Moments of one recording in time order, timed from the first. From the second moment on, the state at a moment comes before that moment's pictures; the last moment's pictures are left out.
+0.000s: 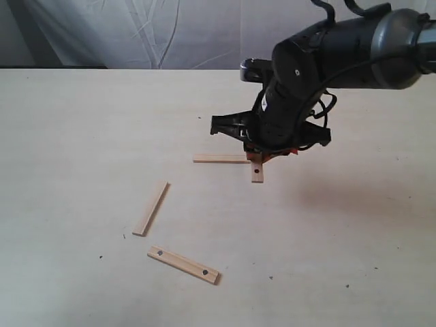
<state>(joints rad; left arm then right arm) -0.05 0.00 0.00 0.00 0.28 0.01 0.62 1.88 -1.27 -0.07 0.71 0.65</state>
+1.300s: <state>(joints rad) -0.05 0.00 0.00 0.00 0.28 0.01 0.62 2.01 -1.40 -0.03 0.73 0.62</state>
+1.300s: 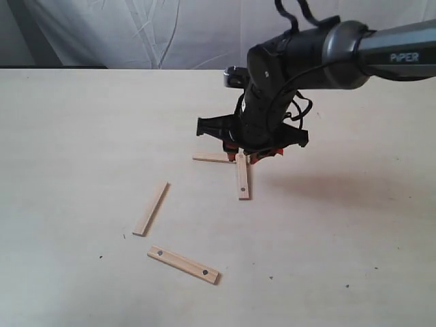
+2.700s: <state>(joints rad) -0.05 0.00 0.00 -0.05 -0.44 0.00 0.69 1.79 -1.25 0.28 0.91 -0.12</state>
